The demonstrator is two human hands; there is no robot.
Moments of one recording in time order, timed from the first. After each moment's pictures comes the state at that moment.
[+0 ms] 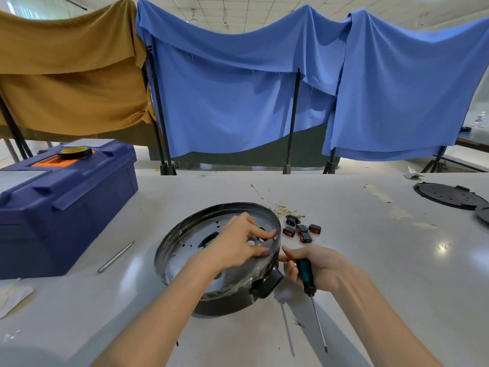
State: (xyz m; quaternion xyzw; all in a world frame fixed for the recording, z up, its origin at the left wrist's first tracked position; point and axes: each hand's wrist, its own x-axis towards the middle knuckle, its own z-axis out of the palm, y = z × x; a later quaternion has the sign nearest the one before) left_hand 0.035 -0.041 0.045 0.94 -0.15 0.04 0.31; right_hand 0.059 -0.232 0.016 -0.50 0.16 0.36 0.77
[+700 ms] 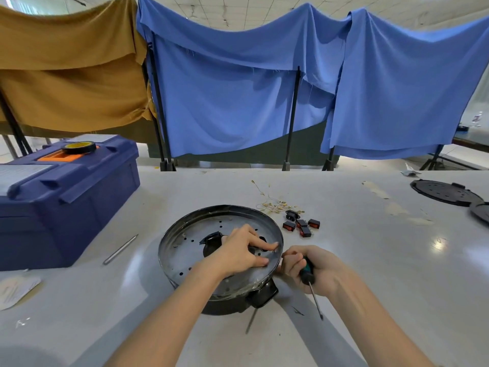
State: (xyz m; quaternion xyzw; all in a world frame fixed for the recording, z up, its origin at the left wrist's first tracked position) left_hand 0.014 -0.044 0.029 0.93 -0.14 -0.02 0.34; right_hand 0.033 -0.228 0.016 -0.30 0.22 0.40 0.84
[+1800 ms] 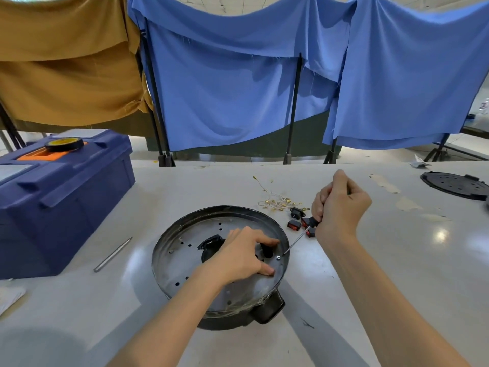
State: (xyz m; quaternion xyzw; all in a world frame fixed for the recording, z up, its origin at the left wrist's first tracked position) left_hand 0.035 -0.041 0.021 0.94 -0.12 0.00 0.32; right_hand 0.081 -0.203 0.069 -0.50 0.03 -0.29 0.81
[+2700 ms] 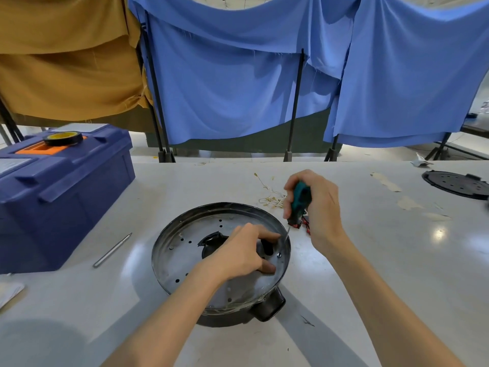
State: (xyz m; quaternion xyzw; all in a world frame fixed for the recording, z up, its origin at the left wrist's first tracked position) left_hand 0.037 -0.040 0.020 0.92 -0.13 -0.04 0.36; right_hand 0.058 -0.189 0.074 -0.63 -0.19 -0.14 0.74
